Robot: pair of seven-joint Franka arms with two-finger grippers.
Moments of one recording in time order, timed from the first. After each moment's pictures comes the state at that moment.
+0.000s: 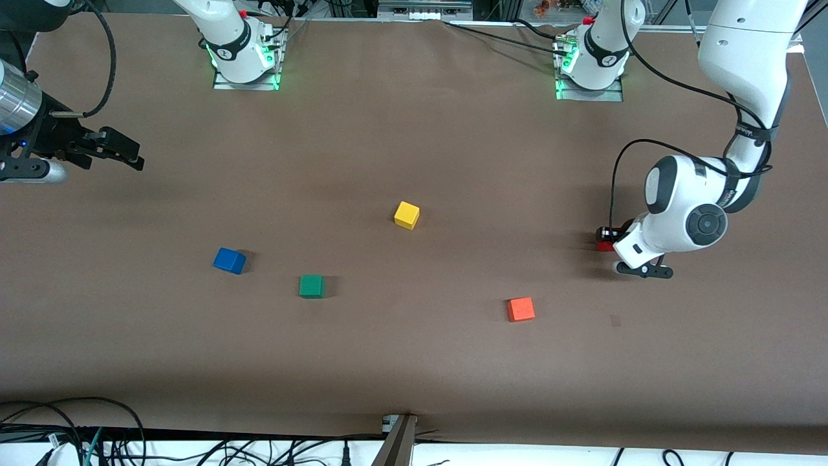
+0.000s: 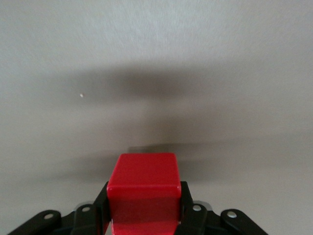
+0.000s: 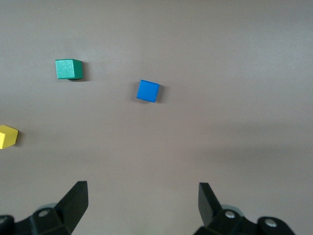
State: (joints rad) left arm 0.06 0.49 -0.09 -1.93 0.03 2.19 0.07; right arm -0.02 0.00 0.06 -1.67 0.04 1.64 0.06
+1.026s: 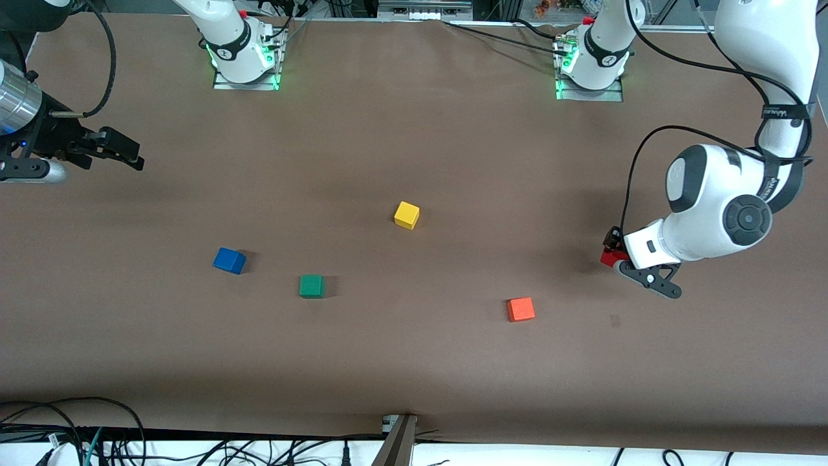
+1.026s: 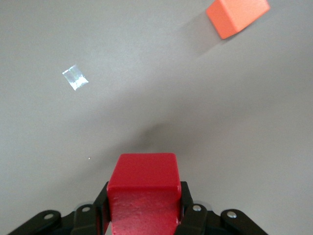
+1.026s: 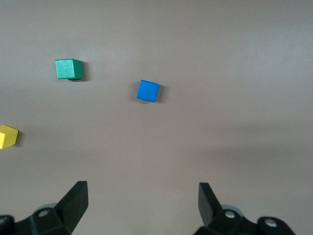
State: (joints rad) left arm 0.07 0.44 -0.16 -1.71 0.00 2.00 0.39; right arm -0.02 0.00 0.06 -1.67 0.04 1.64 0.06
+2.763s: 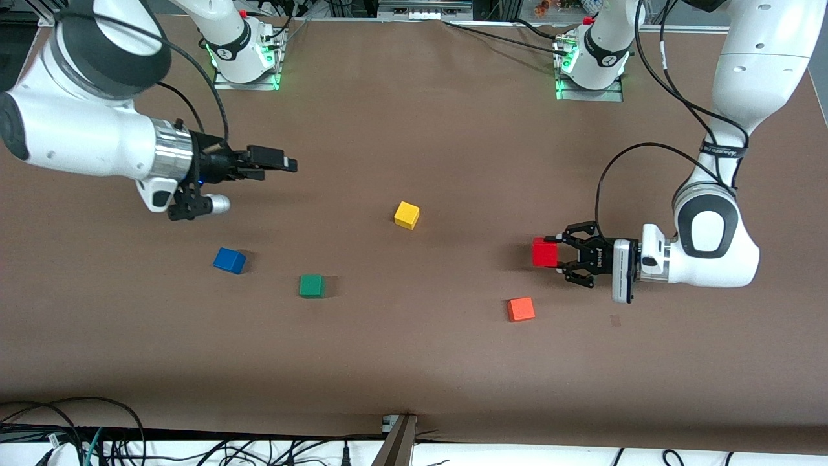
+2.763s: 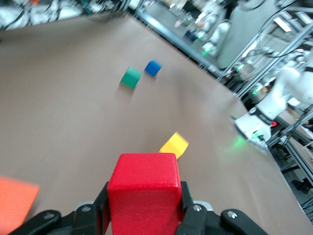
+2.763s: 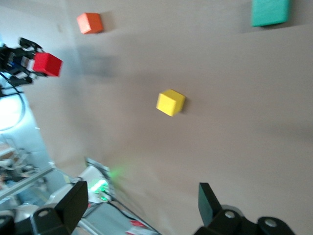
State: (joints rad) left arm 0.14 0.67 -0.19 -1.59 -1.05 1.75 1.63; right arm 0.18 0.22 0.07 -1.68 0.74 1.76 0.13
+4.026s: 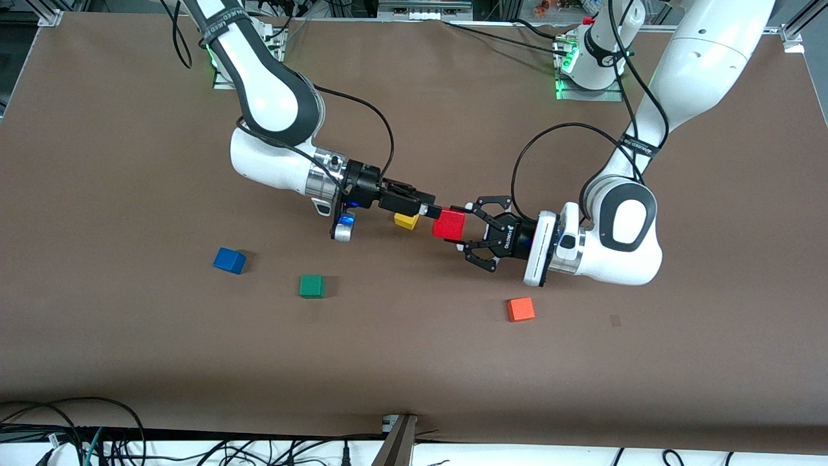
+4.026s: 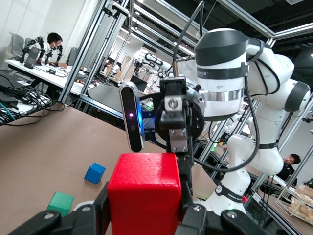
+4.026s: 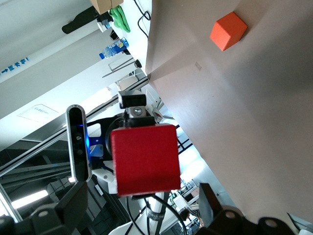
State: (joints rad) left arm -0.01 0.71 -0.35 -1.49 -1.39 1.80 1.68; right arm 0.56 0.45 0.07 -1.68 1.79 2.41 0.00
